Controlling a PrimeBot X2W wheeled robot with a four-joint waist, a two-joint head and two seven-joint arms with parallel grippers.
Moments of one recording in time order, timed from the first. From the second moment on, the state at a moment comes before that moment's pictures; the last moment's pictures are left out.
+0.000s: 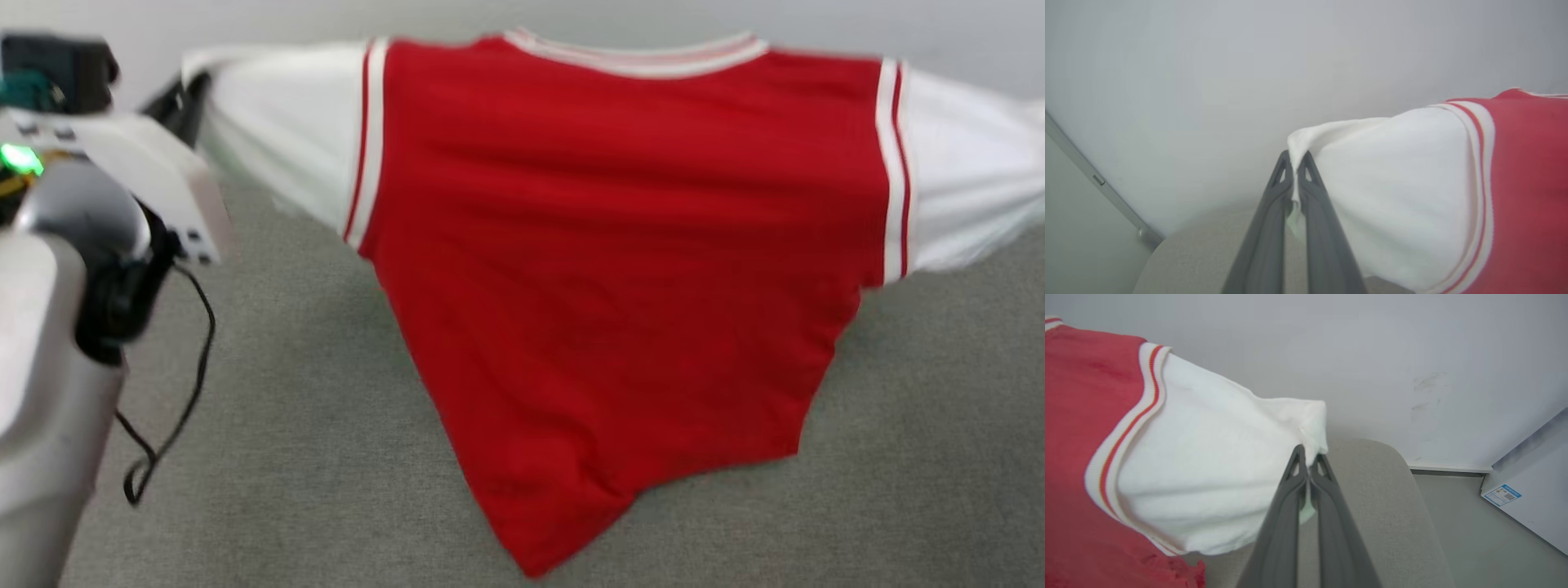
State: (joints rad) left arm -0.72 0.55 -0.31 0.19 -0.58 0.06 0.35; right arm -0.53 -0.39 -0.15 -0.01 0.28 0.13 0.79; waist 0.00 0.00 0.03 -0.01
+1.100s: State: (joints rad) left arm -1.66 0.56 -0.25 0.54 -0.42 0.04 0.03; right arm -1.59 -0.28 0.06 0.47 0.20 0.13 0.19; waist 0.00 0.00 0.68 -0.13
